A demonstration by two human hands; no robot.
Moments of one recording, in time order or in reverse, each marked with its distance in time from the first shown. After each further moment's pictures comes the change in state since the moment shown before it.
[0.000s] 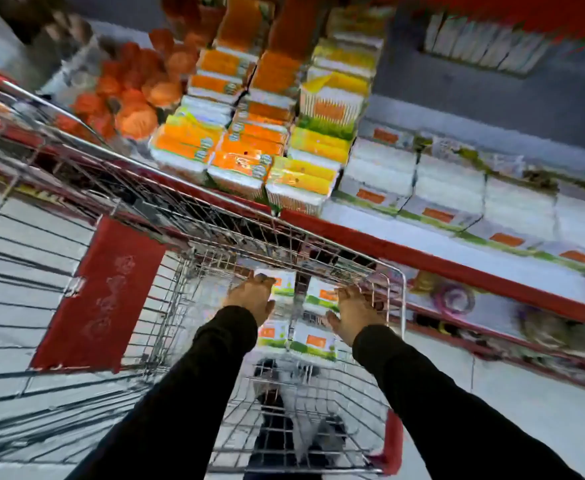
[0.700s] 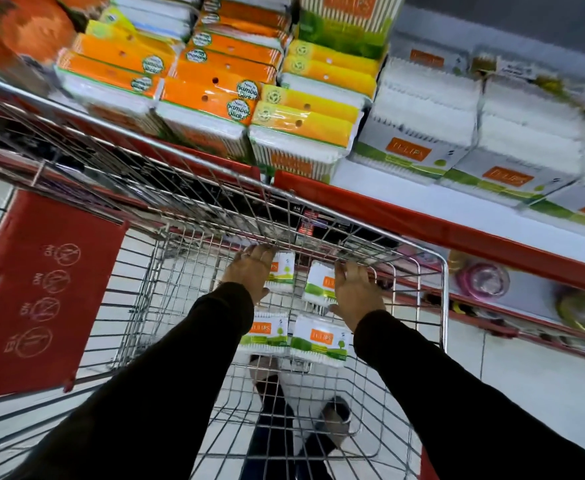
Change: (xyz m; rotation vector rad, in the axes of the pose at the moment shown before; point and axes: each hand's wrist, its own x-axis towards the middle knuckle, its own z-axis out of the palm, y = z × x) left_hand 0.094 -0.022 0.059 0.248 -0.062 0.074; right_hand 0.077 0.015 0.055 -0.271 -0.015 0.030
